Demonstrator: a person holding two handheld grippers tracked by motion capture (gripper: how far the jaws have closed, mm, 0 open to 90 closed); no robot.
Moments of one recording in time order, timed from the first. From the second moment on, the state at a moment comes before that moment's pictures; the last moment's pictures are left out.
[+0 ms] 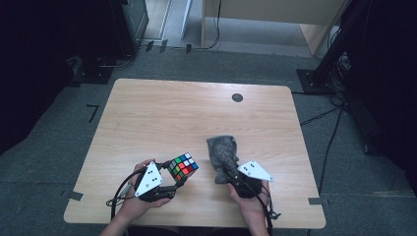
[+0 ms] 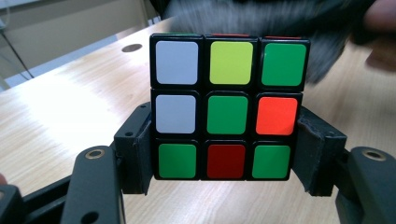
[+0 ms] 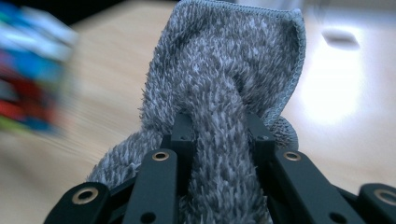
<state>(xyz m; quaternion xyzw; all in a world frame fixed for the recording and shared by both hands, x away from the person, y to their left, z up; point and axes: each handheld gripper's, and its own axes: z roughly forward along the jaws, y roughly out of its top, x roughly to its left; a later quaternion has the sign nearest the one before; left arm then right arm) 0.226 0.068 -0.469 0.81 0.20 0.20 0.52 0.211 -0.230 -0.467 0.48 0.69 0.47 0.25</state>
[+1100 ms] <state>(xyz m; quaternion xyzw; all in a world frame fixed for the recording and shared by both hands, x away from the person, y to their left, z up) 0.217 0.063 -0.464 0.81 0.16 0.19 0.53 0.189 -0.199 -0.441 0.42 0.71 0.52 0.20</state>
